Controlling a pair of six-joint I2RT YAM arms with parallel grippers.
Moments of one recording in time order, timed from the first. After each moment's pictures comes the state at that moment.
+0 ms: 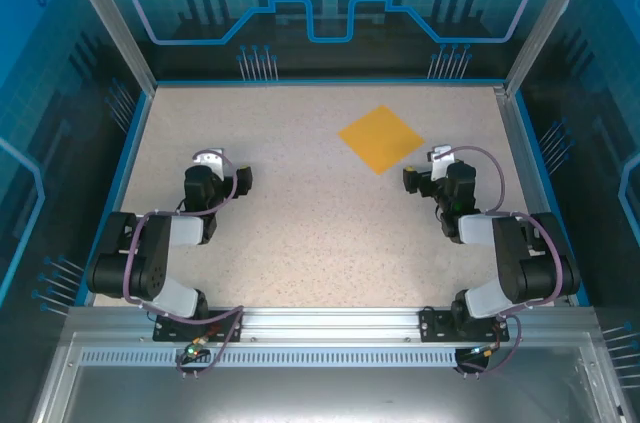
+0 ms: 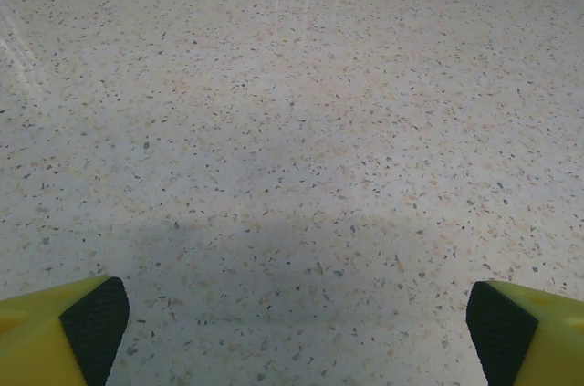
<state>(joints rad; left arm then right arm) -0.01 1.51 0.40 0.68 0.00 -0.11 0.08 1.49 0.41 0.66 -0.03 -0.07</state>
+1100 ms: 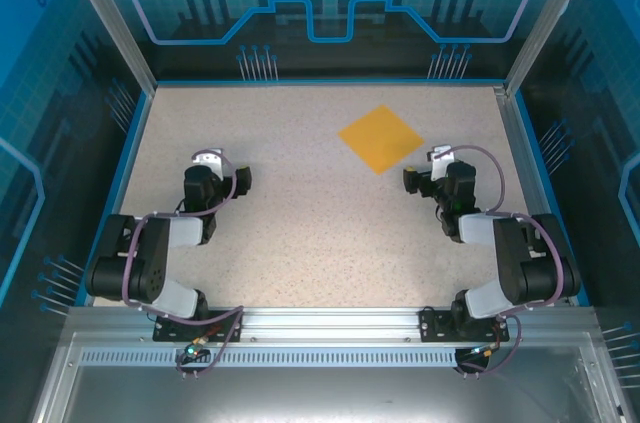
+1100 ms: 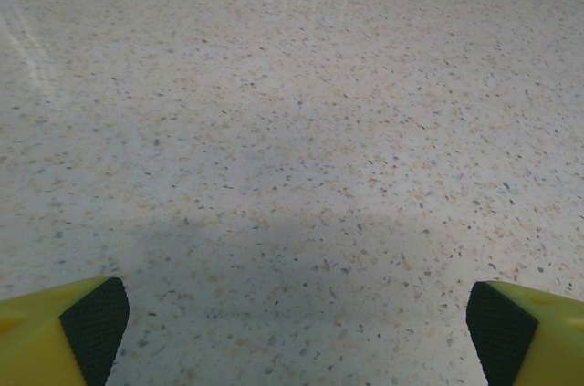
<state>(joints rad) -0.01 1.47 0.40 0.63 -0.03 -0.12 0.08 1.47 0.44 0.58 -0.02 -0.07</state>
